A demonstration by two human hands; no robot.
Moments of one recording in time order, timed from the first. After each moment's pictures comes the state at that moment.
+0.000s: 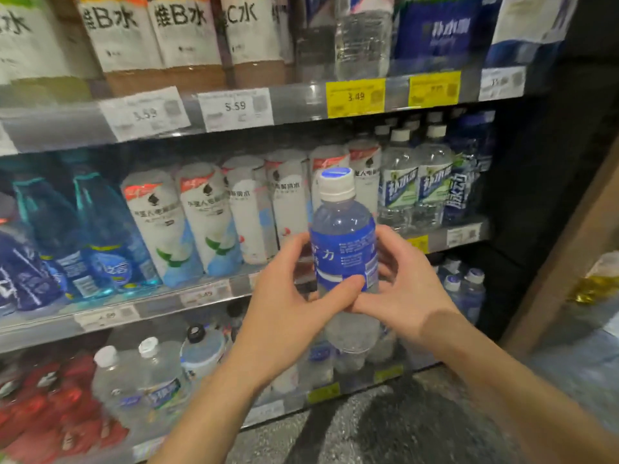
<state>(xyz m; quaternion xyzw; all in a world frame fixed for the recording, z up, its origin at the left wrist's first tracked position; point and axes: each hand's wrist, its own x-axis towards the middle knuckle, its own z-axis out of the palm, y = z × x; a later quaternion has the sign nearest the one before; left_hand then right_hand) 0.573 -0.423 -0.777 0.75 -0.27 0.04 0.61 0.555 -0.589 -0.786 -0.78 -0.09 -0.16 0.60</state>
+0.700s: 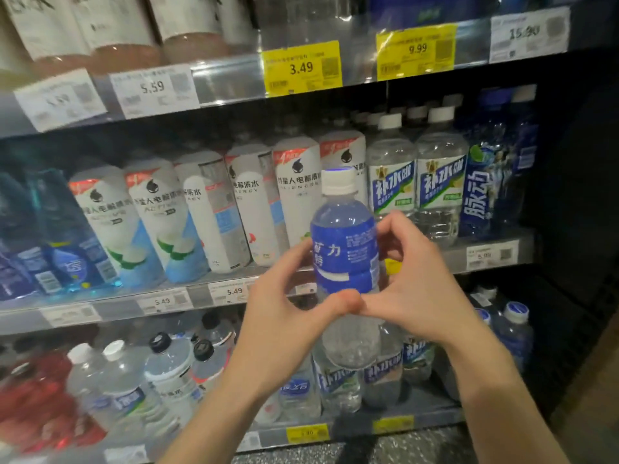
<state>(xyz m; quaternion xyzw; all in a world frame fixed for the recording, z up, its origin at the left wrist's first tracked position) 0.606 -0.518 -0.827 0.79 -0.21 0.14 0.56 0.624 -0.699 -0.824 -0.80 -0.19 -0.20 0.53</state>
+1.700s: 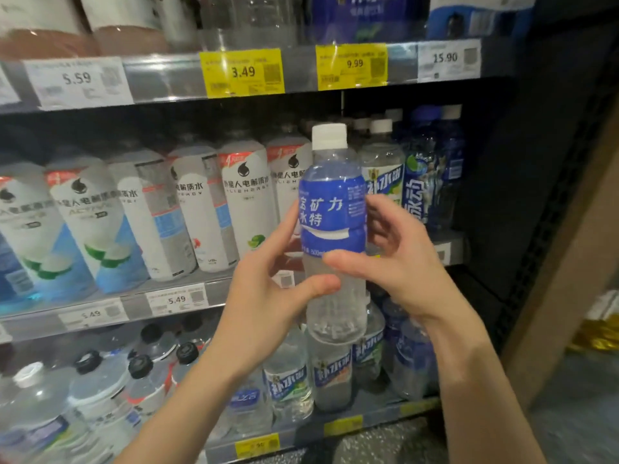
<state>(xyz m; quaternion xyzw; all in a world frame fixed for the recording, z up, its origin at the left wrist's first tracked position) 0.624 -0.559 -0.819 0.74 -0.31 0.14 0.58 0.622 -0.742 -0.811 -0.74 -0.21 -0.22 0.60</state>
